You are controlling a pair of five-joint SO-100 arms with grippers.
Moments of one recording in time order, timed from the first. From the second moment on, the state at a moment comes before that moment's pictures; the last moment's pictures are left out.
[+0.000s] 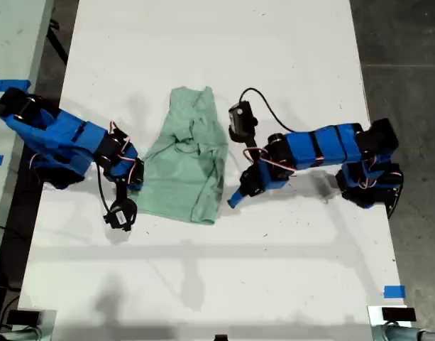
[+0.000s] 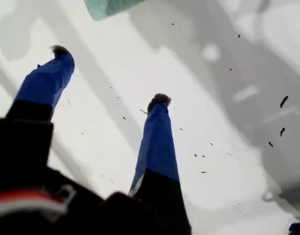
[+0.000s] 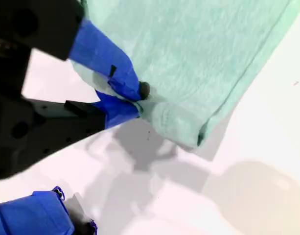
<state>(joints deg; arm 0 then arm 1) 4.6 104.2 121.2 75.8 -22.9 -6.7 77.2 67.3 87.8 -23.6</state>
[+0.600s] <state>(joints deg) 4.2 53.0 71.6 79.2 -6.0 -7.7 77.2 67.9 86.5 -22.1</state>
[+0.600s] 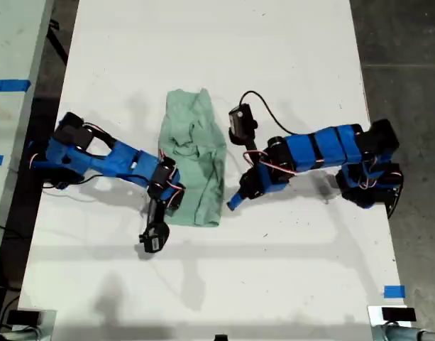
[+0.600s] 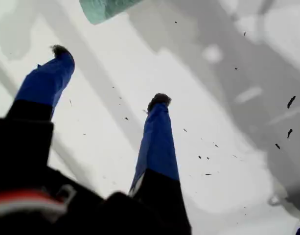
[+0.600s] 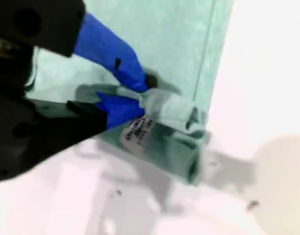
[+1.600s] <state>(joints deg) 14.5 87.6 79.1 95.4 -21.0 -9.2 78.4 66.8 83.4 -20.5</state>
